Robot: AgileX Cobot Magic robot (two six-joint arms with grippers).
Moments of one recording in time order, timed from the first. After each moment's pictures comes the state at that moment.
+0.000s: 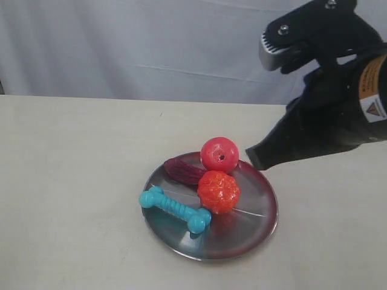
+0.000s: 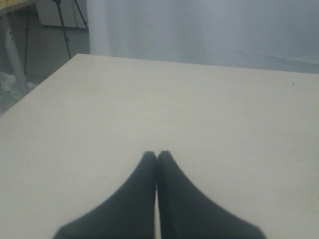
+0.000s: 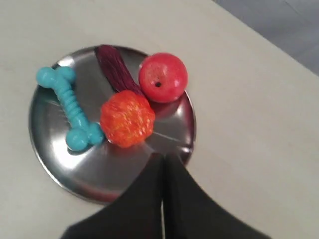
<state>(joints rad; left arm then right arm) 0.11 0.00 0.00 0.13 0.35 -0.16 0.43 1.18 -1.05 -0.52 0.88 0.43</state>
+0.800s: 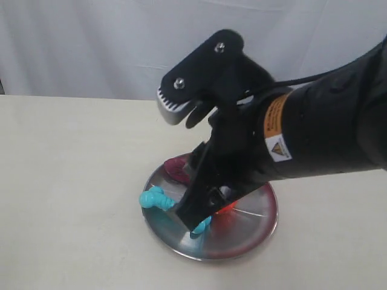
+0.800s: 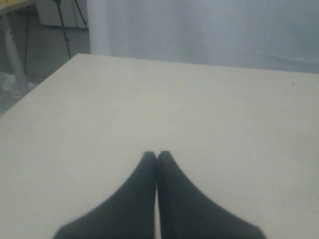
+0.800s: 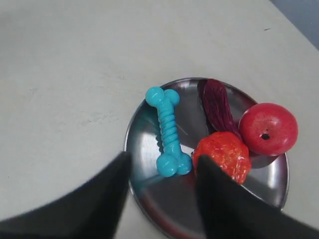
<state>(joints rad) 0.11 0.00 0.00 0.13 0.35 -0.16 0.56 1.31 -1.05 -0.36 0.68 0.22</state>
